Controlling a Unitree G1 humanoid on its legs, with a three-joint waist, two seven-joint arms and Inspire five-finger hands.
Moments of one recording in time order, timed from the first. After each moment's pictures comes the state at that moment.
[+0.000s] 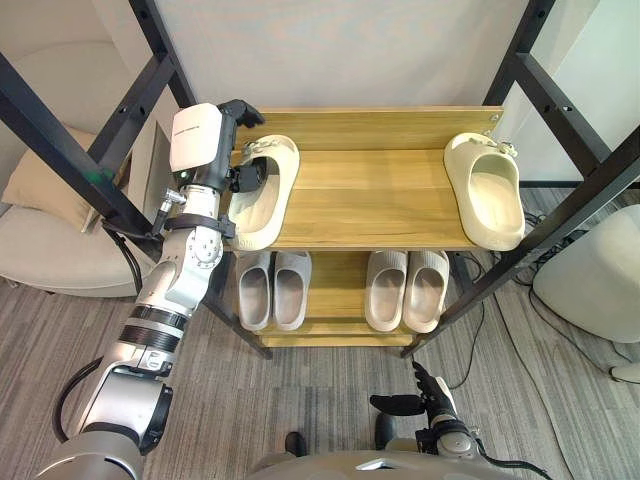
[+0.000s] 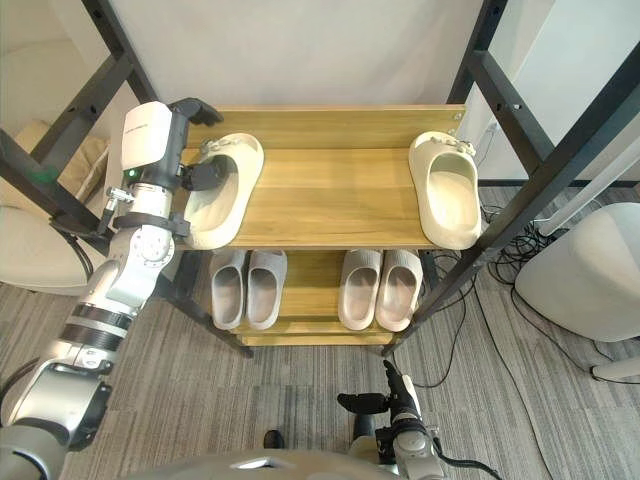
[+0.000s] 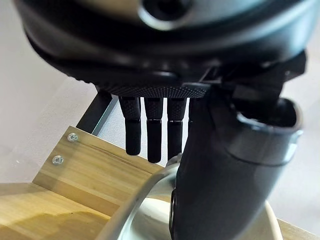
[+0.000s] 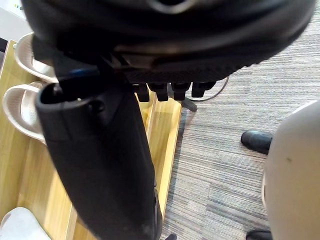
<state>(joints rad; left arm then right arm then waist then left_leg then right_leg) -0.54 0.54 -0.18 0.28 0.60 -0.03 0.36 0.11 -0.07 0.06 0.87 -0.13 -0.09 -0.12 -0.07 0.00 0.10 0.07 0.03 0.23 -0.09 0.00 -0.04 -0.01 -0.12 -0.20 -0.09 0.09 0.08</state>
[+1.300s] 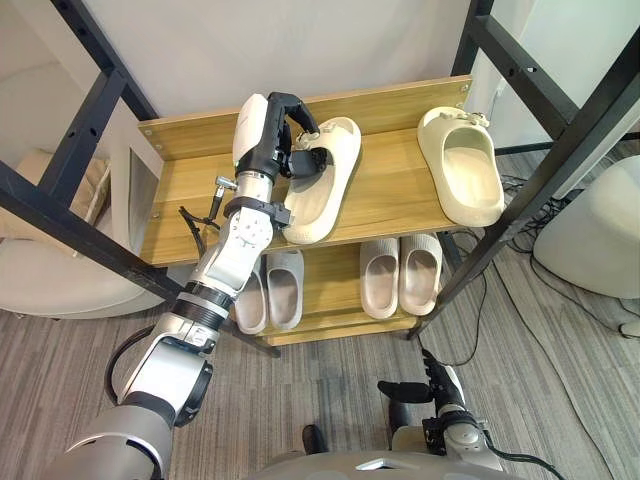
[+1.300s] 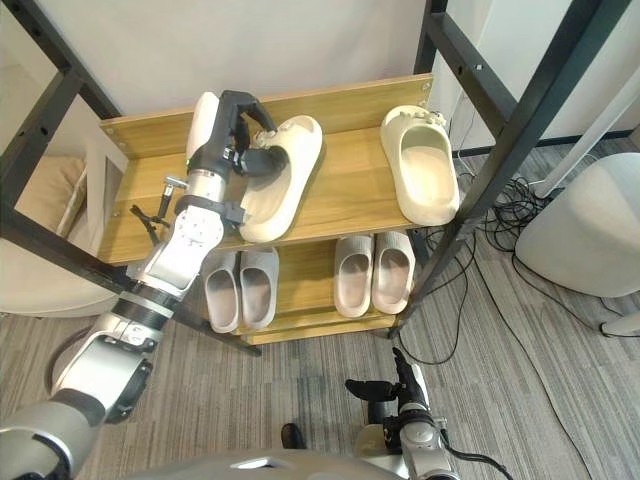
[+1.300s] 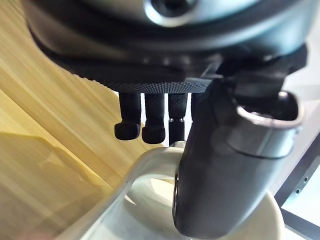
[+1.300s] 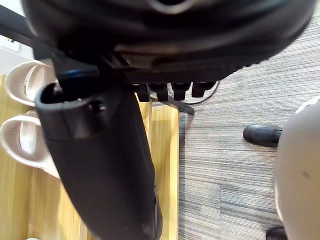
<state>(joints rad) -0.71 0.34 -0.31 0.36 0.23 -0.03 0.33 0.12 -0.09 0.03 0.79 -0.09 -0.09 -0.13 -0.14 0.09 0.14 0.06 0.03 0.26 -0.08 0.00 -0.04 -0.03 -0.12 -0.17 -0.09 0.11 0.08</state>
